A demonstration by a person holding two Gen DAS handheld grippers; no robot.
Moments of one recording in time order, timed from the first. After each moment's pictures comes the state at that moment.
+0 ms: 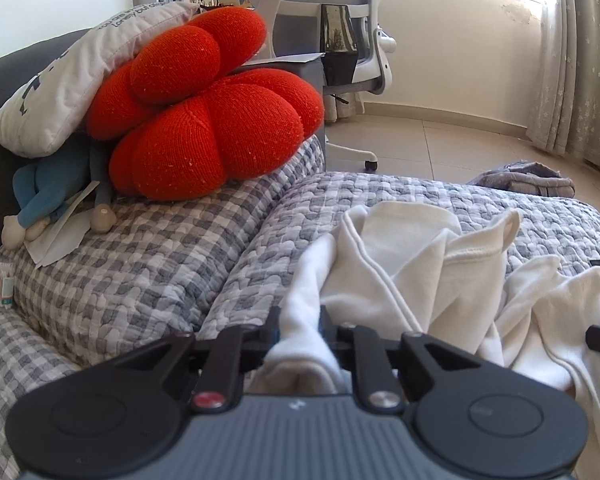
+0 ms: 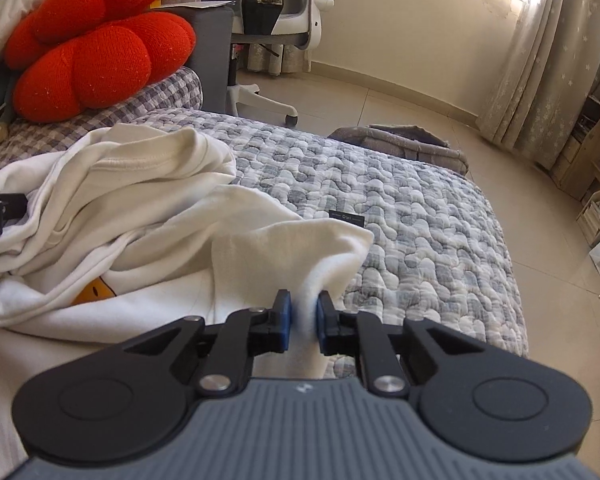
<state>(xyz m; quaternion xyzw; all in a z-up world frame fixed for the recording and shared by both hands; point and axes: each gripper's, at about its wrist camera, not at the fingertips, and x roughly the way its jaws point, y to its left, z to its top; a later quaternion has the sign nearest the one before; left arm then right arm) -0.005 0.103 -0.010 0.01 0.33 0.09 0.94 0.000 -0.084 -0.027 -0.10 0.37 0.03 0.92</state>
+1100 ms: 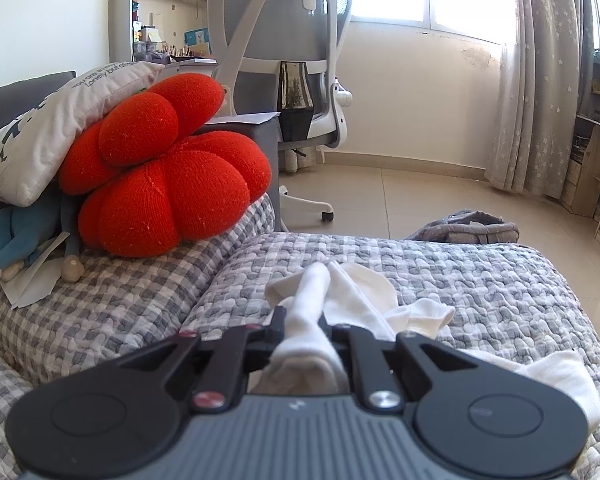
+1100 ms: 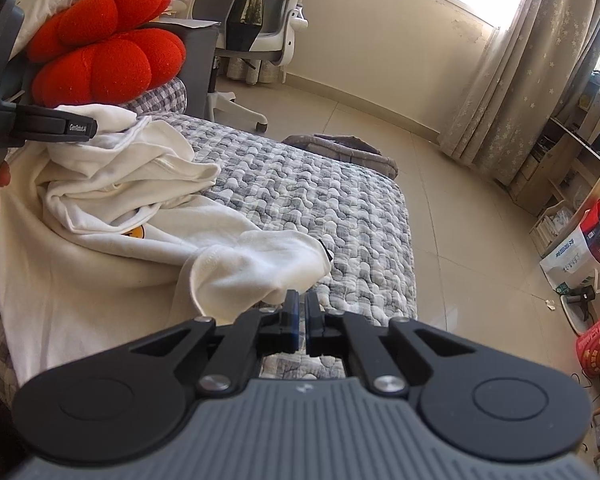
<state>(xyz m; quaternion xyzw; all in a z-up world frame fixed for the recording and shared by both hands) -0.025 0.069 0.023 0.01 0.26 0.04 0.96 -0.111 -0.111 0.026 -0.14 0.35 0.00 0.93</state>
